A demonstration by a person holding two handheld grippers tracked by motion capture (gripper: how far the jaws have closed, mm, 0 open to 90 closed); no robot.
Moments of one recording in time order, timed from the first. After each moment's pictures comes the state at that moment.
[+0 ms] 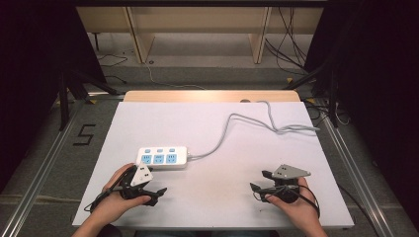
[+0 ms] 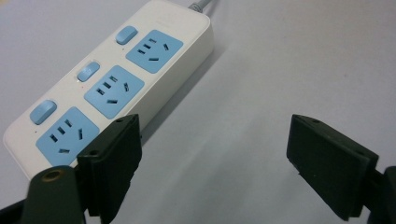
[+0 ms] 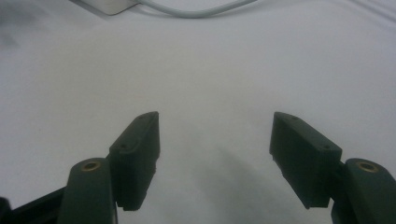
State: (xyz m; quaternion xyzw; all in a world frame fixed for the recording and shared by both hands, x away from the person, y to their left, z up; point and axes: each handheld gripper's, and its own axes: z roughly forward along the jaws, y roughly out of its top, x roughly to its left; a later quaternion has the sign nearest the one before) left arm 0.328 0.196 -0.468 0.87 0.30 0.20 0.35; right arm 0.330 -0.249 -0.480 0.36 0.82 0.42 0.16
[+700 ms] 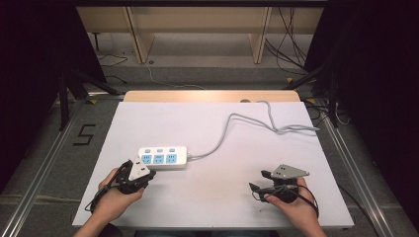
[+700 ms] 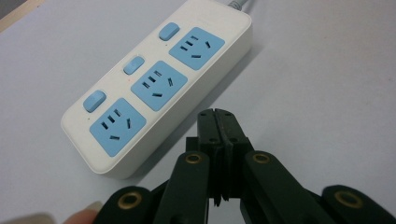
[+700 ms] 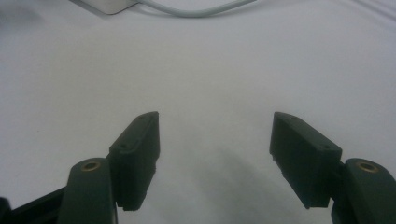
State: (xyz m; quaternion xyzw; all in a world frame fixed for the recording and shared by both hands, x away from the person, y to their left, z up) left arm 0.334 0.203 -0.456 0.86 0.33 0.23 0.32; right arm 0.331 -0.246 -0.482 0.36 0.82 0.42 0.16
